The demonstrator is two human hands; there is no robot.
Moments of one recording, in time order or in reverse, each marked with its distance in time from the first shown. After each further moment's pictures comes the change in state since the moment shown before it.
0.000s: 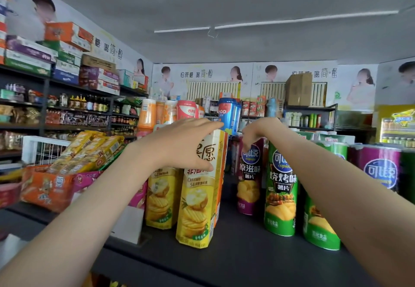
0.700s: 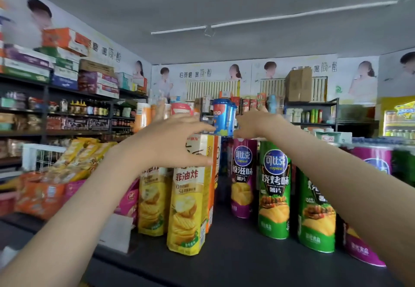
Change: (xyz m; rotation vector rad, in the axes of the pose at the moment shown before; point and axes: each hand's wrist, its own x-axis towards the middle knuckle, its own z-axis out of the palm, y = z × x) left_hand 0.003 0.007 -0.015 0.060 0.041 -0.053; right_hand -0.028 0.013 0.000 -0.083 0.419 0.004
